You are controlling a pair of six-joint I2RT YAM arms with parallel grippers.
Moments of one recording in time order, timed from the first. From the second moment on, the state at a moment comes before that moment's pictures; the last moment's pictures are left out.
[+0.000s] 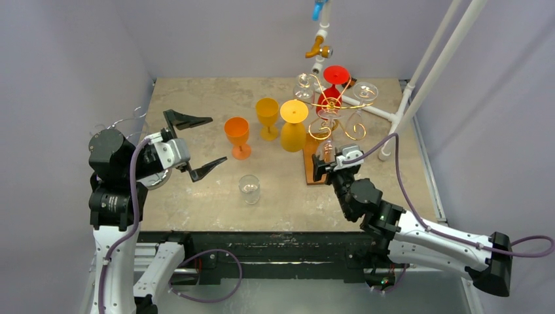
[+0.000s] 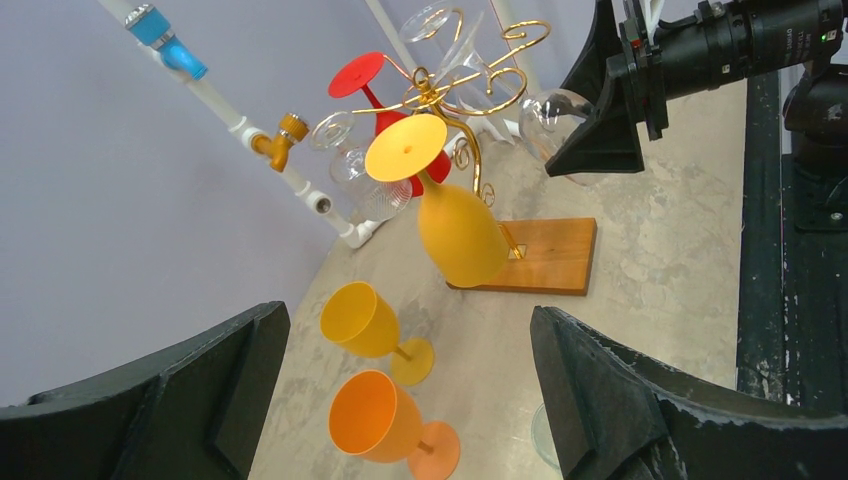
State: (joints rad) left arm -0.04 0.74 1.24 -0.48 1.08 0.46; right arm 1.10 0.73 0.53 0.24 0.89 -0.04
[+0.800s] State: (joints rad) left arm -0.04 0.74 1.23 -0.48 1.07 0.47; right arm 1.10 0.81 0.53 0.30 0.74 -0.04
